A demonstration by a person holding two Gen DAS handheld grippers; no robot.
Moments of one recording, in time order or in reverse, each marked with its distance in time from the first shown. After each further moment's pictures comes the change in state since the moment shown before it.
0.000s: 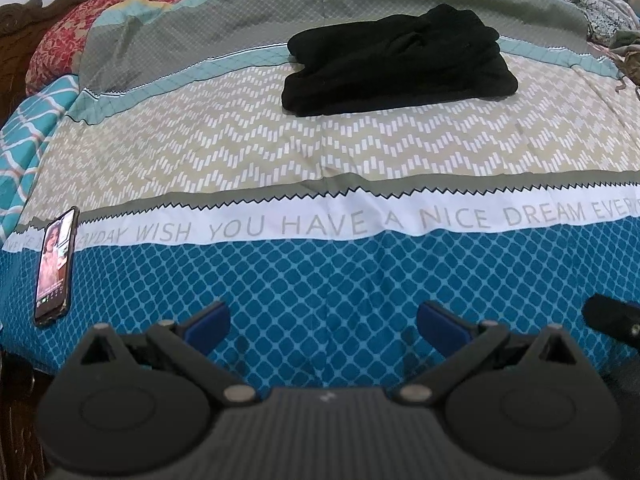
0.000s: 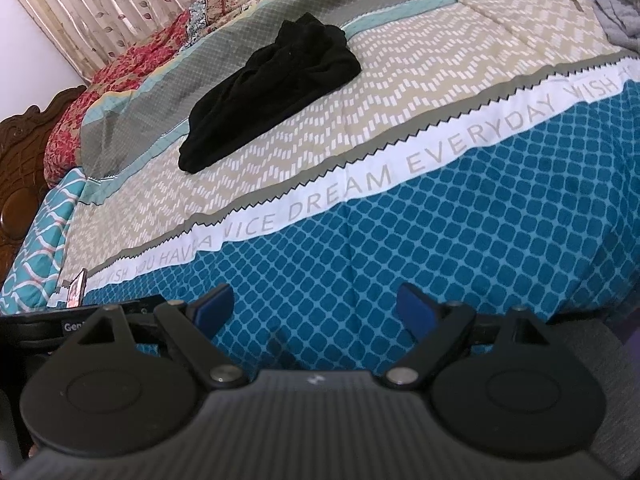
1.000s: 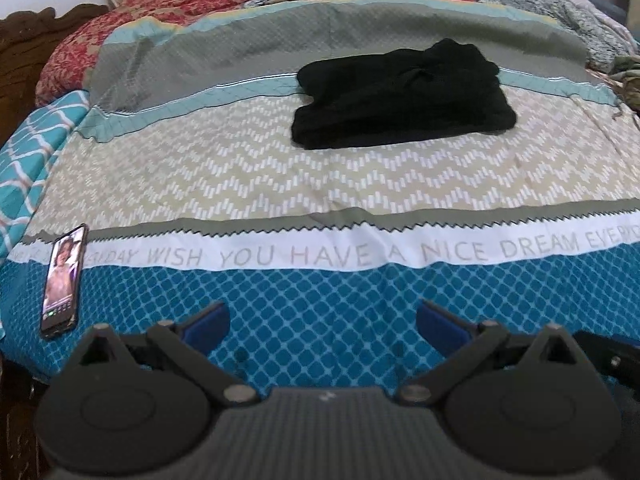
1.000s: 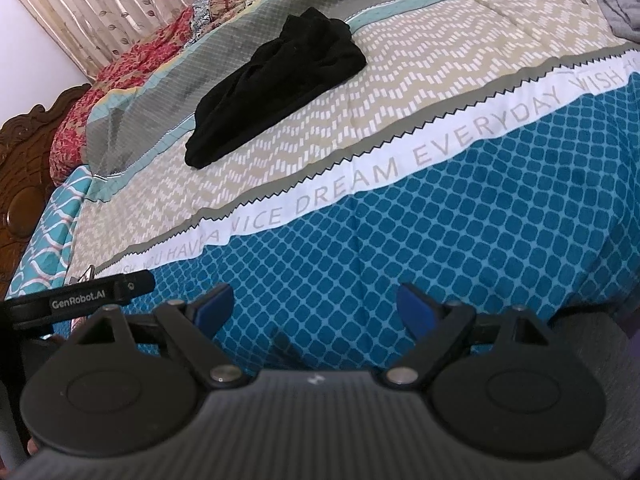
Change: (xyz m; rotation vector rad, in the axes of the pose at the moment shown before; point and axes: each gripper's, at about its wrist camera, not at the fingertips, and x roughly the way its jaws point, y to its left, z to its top) left arm -0.014 0.002 0.002 -0.020 -0.090 -0.004; right arm 0.003 -0.001 -0.003 0.022 0.032 0.024
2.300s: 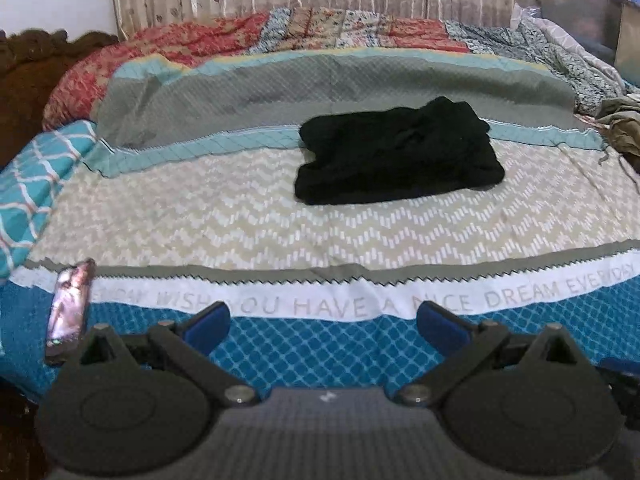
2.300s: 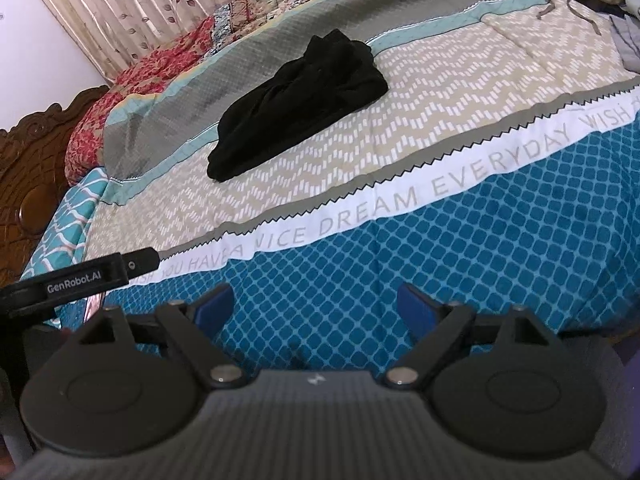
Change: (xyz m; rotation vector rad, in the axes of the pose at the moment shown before) left arm -0.029 0.005 0.009 -0.032 -0.155 0.007; right arm -0.012 0.014 0.006 -0.053 -0.040 0.031
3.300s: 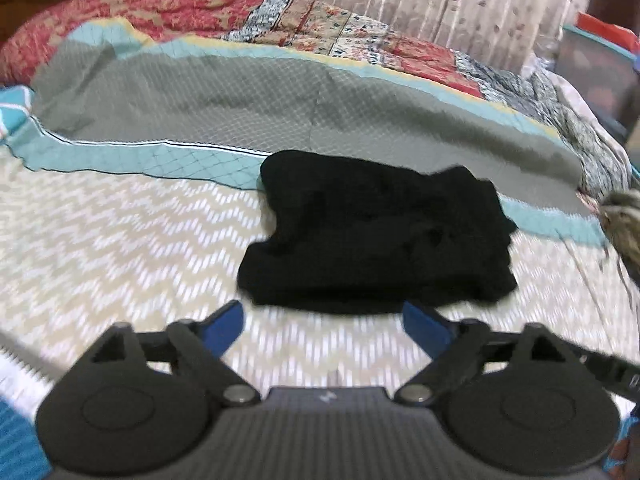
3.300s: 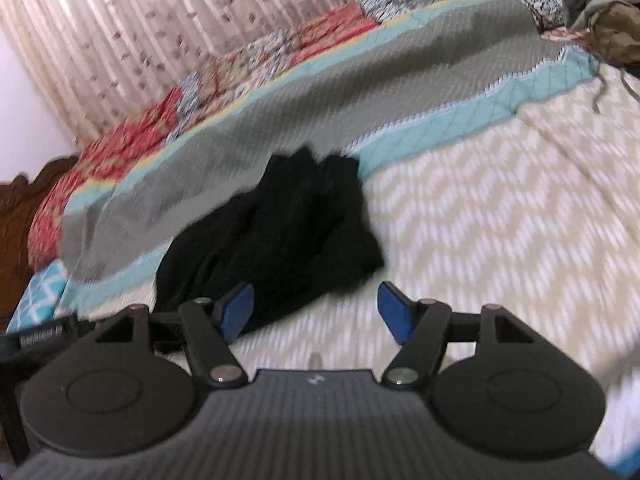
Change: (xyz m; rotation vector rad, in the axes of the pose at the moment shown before) left arm 0.116 0.021 0.098 -0.176 0.010 -0.200; right arm 0.090 -0.025 0.131 0.004 -0.144 -0.026
